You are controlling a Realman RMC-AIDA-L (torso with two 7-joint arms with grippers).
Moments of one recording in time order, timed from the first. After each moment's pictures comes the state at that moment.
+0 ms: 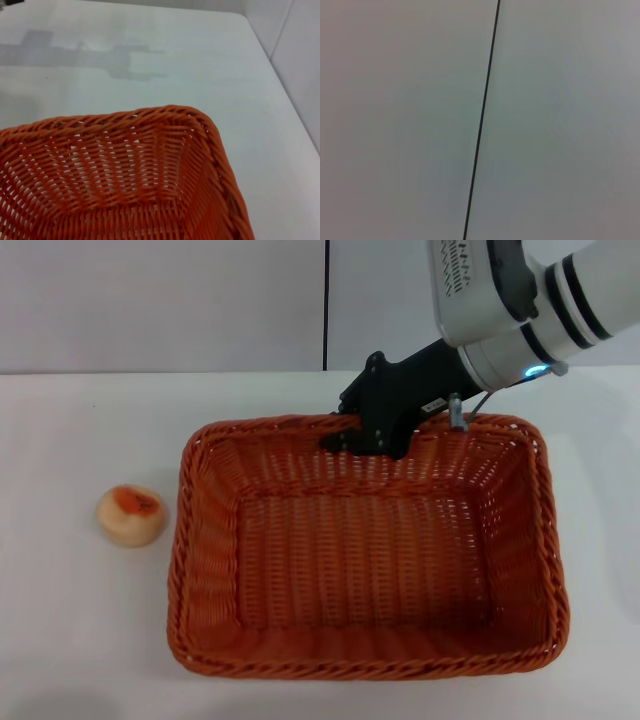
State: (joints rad) left arm 0.03 -2.06 -2.11 -0.08 0.46 -1.77 2.66; right arm 1.05 2.08 -0.98 -0.55 -2.31 -1.34 1.40
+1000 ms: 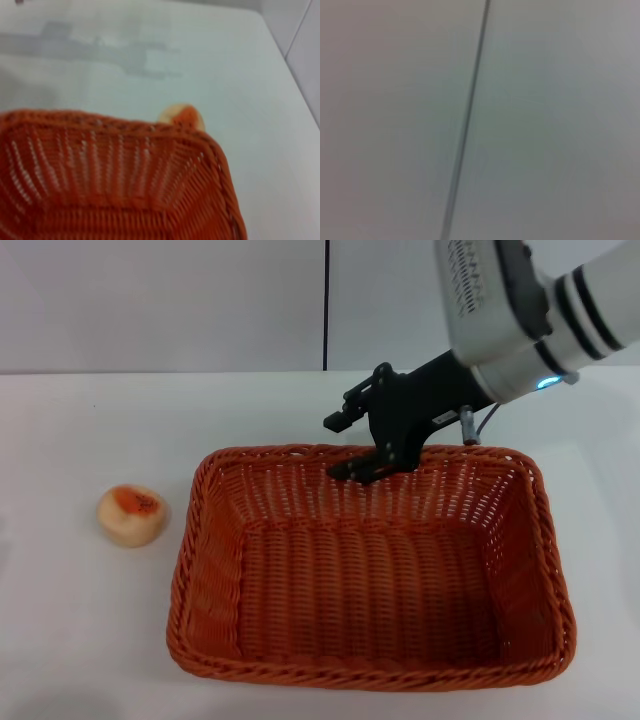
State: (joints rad) left arm 0.02 -2.06 -2.06 -0.08 0.46 -1.75 2.66; right arm 0.97 2.08 -1.08 -0.67 -2.25 -1.38 1.43
